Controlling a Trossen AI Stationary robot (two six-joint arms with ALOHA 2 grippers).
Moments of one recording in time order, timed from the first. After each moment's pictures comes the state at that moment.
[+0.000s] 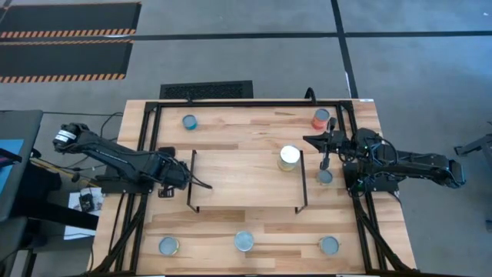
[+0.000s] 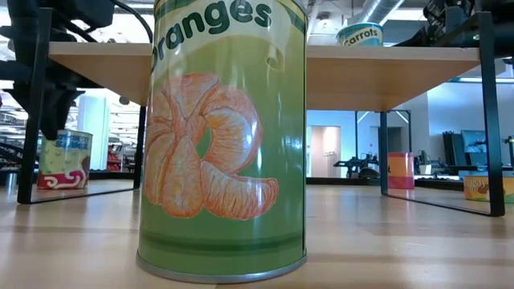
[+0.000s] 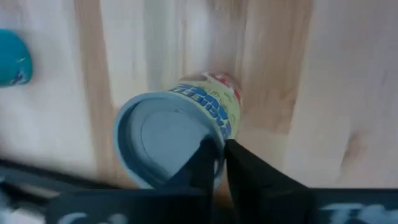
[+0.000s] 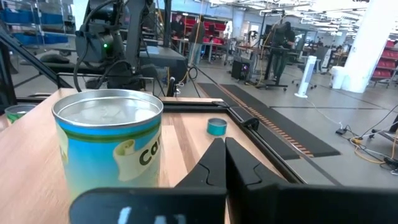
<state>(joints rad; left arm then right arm) -0.27 1.15 0.74 -1.21 -0.27 -0.32 -0.27 0.40 0.24 0.19 0.00 -0.11</state>
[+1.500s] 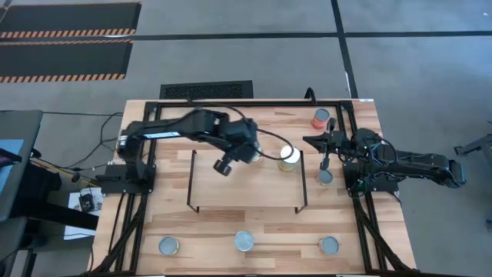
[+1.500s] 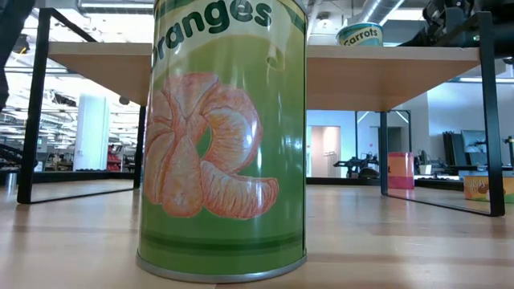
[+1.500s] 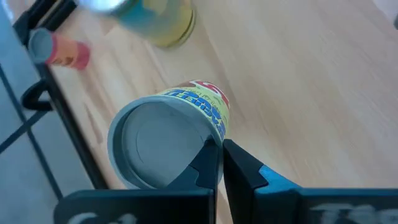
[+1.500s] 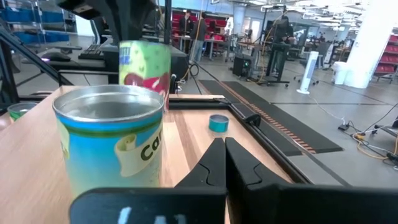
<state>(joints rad) 0.00 1.90 2.12 -1.31 -0.07 0.65 -0.27 0.40 0.24 0.16 0.00 -0.10</state>
